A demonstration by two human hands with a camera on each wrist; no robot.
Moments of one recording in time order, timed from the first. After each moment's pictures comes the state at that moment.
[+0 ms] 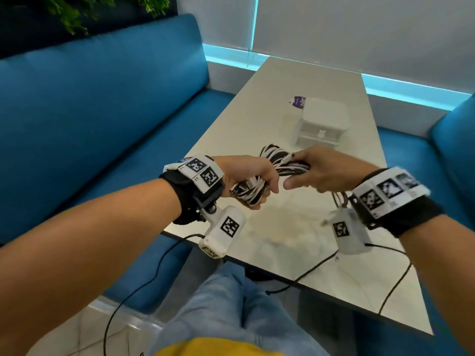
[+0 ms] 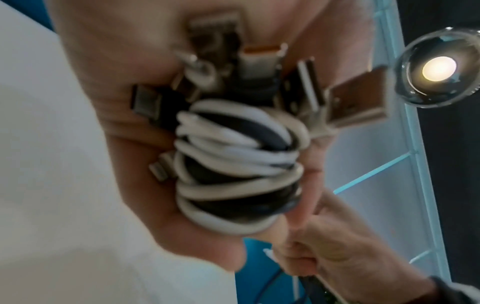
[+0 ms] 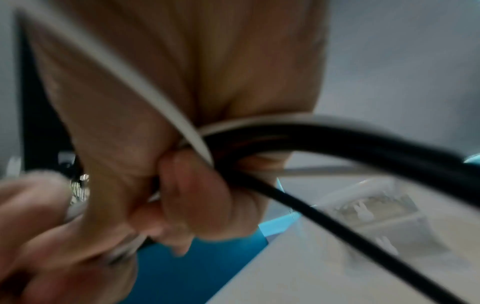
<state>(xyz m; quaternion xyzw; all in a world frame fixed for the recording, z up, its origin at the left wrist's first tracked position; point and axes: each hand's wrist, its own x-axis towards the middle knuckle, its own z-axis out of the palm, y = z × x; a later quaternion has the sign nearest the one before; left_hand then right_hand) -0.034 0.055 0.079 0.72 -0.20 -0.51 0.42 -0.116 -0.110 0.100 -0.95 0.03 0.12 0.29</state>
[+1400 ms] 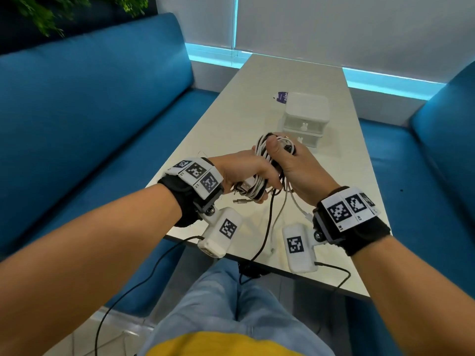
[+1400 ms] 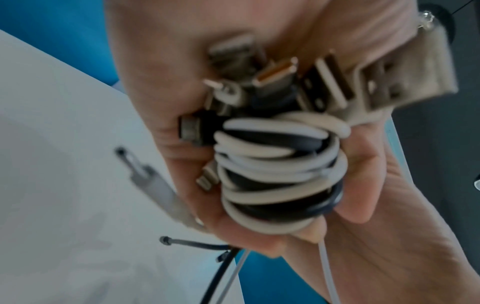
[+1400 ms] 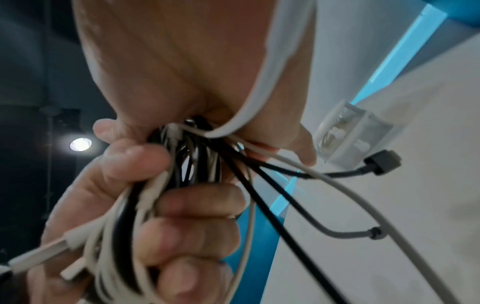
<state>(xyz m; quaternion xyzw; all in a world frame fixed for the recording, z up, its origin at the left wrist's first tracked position) -0.063 0.044 0.087 0.72 -0.25 -0.44 0.47 -0.125 -0.077 0.065 -0.76 0.05 -0.15 0.63</state>
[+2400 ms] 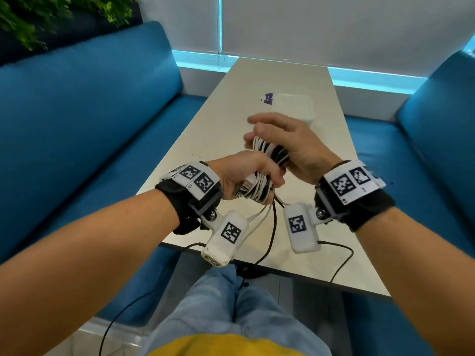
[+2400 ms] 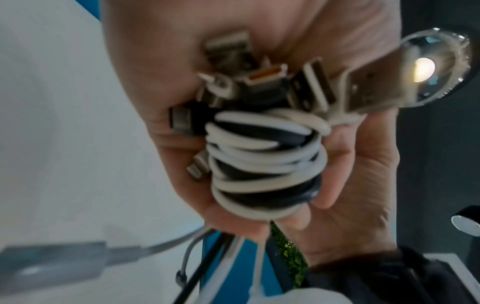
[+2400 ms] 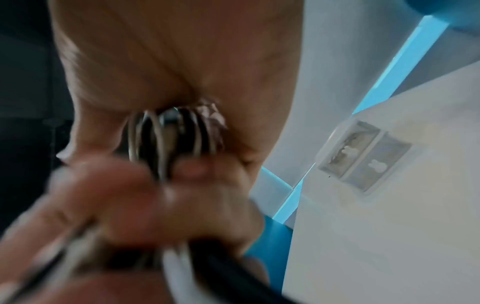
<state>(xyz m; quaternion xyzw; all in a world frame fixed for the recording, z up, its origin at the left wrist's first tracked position) -0.071 0.024 0.084 0.63 -0.26 -0.52 0.52 -0.139 -0.092 0.108 -0.72 0.05 -0.11 0.69</state>
